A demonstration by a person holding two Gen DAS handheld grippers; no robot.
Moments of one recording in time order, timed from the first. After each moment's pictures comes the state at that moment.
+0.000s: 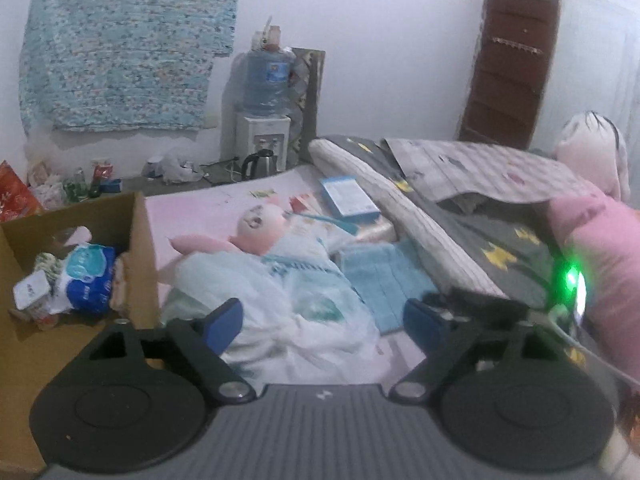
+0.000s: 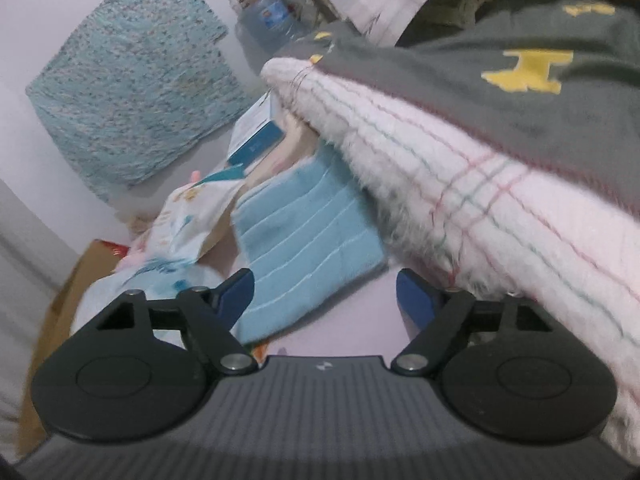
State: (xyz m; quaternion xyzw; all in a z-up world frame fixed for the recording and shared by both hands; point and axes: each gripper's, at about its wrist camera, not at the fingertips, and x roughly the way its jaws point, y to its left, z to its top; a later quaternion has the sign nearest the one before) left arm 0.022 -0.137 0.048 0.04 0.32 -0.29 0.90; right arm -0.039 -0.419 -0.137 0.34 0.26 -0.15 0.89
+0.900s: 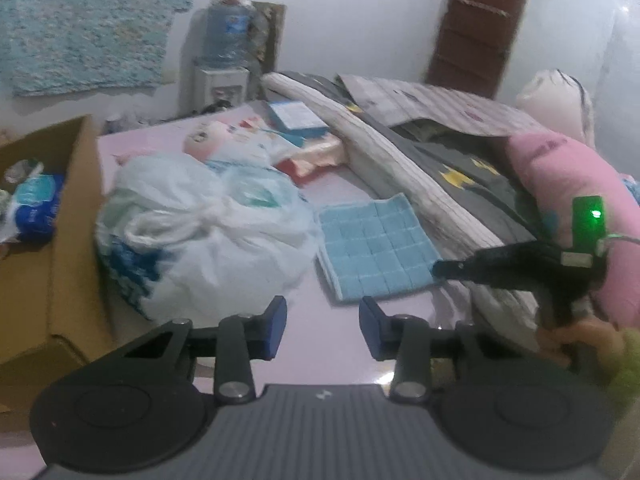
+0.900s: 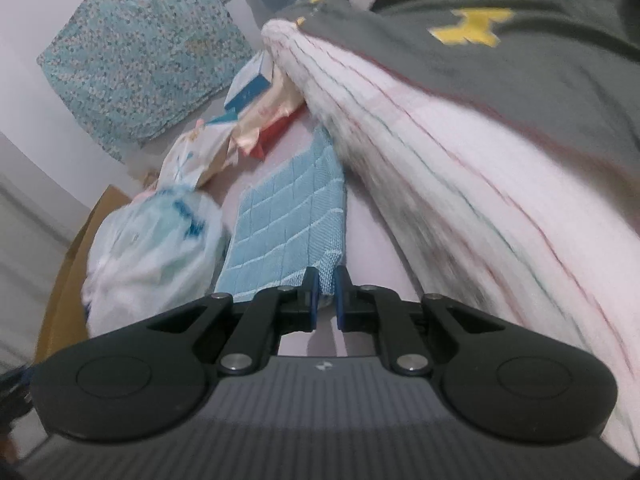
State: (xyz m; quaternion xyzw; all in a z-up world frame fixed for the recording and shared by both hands) left arm -0.026 -0.148 -0.012 0.05 0.37 -0.35 0.86; right arm -0.128 -0.435 -0.145 0.35 0.33 -0.09 0.87
